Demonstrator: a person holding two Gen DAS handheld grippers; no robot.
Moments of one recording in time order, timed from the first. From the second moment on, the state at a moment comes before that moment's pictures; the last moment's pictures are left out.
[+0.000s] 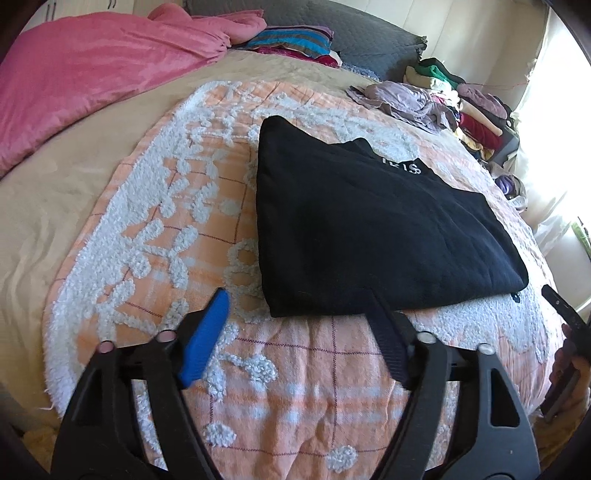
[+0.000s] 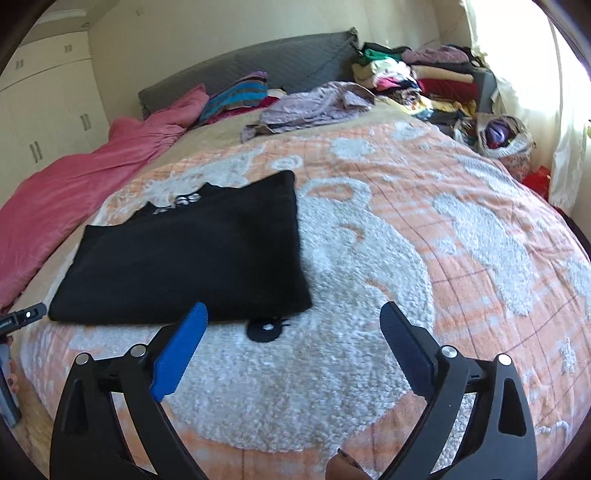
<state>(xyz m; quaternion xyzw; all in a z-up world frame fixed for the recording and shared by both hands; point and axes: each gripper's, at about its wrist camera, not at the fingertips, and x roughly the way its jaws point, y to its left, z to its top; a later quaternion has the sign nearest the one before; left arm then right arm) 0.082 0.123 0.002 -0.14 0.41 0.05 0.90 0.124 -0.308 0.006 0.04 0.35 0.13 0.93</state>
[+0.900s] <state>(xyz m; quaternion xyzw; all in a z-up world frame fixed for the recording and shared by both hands) 0.051 0.154 0.024 -0.14 0.39 0.11 0.90 0.085 -0.160 0.041 -0.06 0.32 0.28 0.90</state>
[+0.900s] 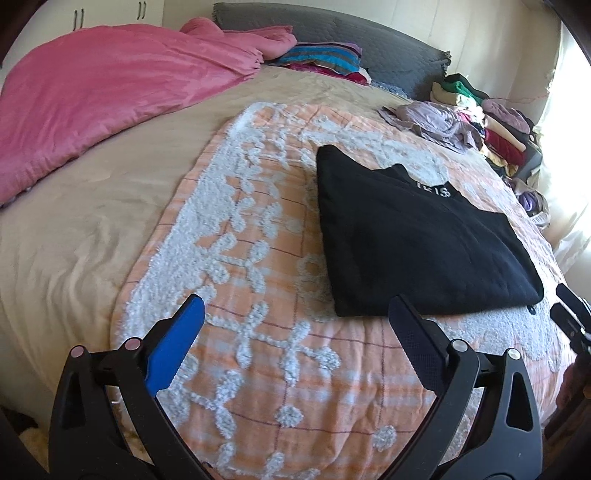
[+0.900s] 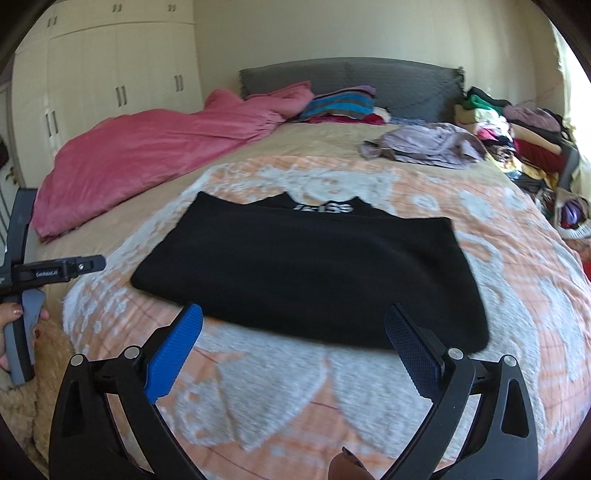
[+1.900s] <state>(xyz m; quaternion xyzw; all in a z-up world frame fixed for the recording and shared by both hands) 0.073 0.200 0.012 -0.15 0.39 0.15 0.89 0.073 -0.017 -0.004 -0.20 0.30 0.34 0.87</state>
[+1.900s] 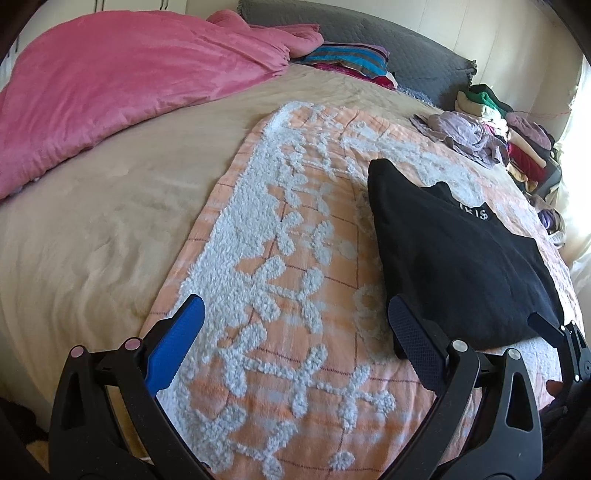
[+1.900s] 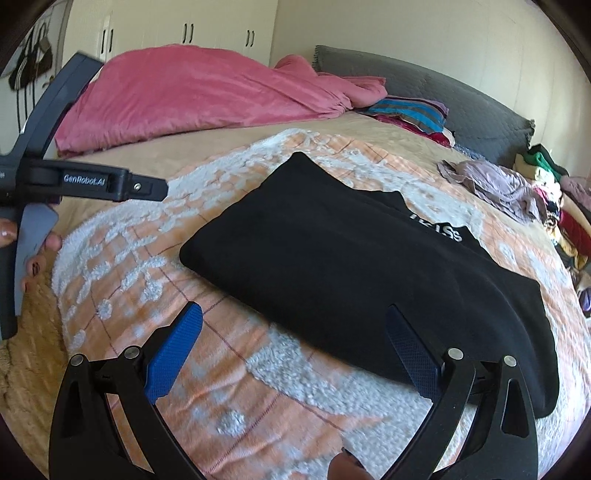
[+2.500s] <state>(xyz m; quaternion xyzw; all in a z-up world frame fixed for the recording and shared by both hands) 0.120 0.198 0.019 -0.12 0.40 0.14 0.90 0.077 0.025 -0.036 -0.31 0.27 0.30 0.86</state>
